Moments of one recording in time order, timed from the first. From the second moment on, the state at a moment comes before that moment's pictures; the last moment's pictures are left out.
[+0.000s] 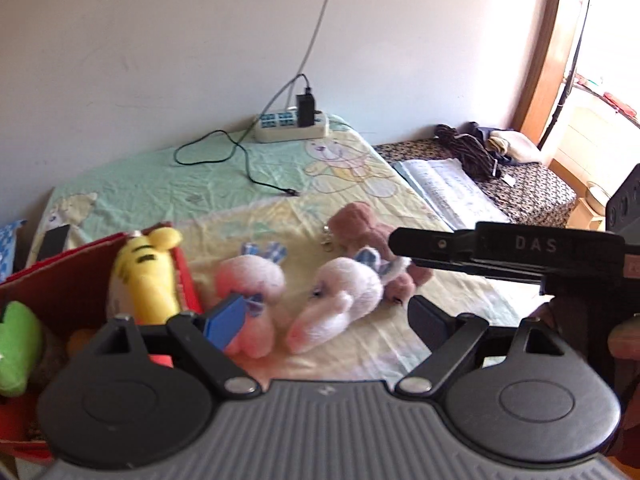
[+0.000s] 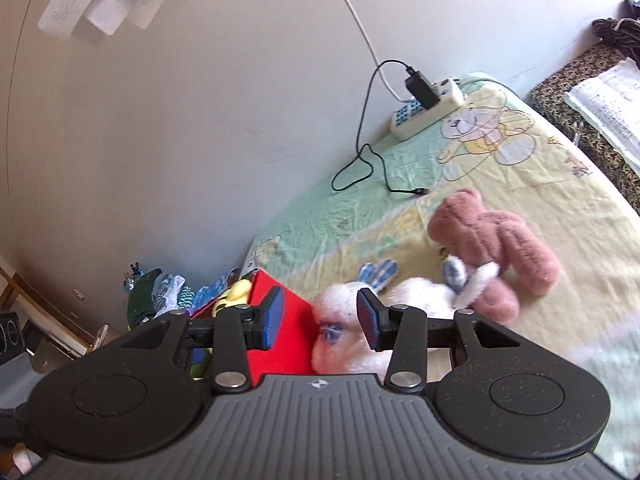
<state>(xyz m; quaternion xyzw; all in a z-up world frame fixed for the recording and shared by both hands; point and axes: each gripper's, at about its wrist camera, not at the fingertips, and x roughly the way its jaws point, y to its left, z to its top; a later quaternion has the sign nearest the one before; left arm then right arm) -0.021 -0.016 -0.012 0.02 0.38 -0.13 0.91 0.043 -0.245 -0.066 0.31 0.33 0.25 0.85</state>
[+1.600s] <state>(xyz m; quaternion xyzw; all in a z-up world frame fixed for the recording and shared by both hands) 0.052 -0.063 -0.135 -0.07 0.51 -0.19 0.84 0.129 -0.278 -0.164 0.37 0.54 0.23 0.72</state>
